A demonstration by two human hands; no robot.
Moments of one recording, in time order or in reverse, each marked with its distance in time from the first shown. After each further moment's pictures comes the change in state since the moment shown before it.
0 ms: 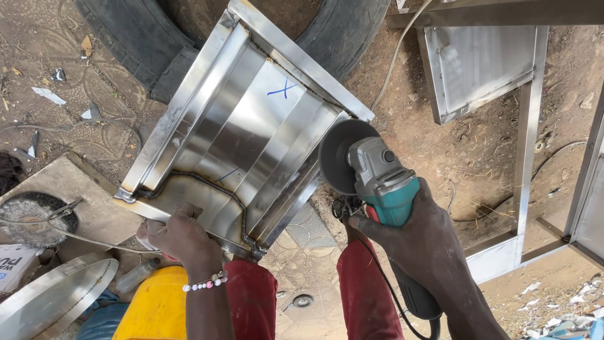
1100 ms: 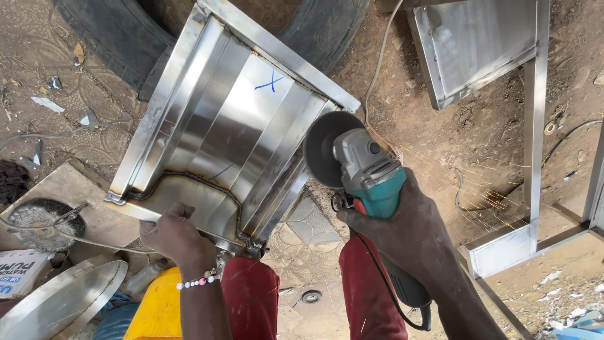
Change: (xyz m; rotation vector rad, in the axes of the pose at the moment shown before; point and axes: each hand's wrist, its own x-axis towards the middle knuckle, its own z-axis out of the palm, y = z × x) left_hand -0.022 0.021 -0.004 0.021 -0.100 0.114; right_hand 0.003 0.007 -0.001 0.083 -0.085 0.021
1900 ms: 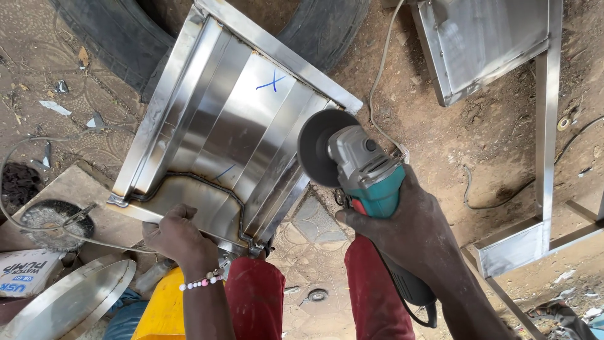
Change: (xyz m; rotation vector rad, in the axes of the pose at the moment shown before) left_hand 0.007 -0.003 0.002 0.023 0.016 -0.006; right_hand 0.008 0.002 0.002 -0.005 0.001 -0.099
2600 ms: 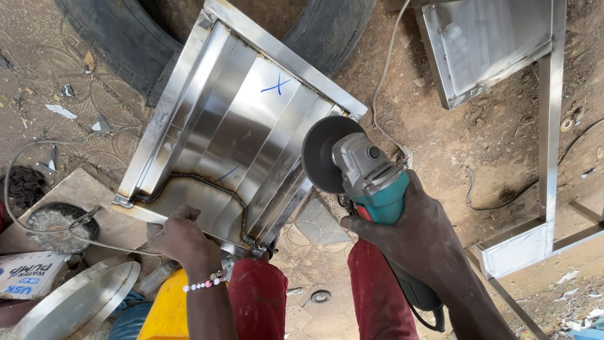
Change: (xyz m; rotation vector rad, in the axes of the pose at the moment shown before) left_hand -0.004 0.011 0.005 0.035 0.025 0.003; right_hand 0.008 0.009 0.006 -0.089 0.003 -0.003
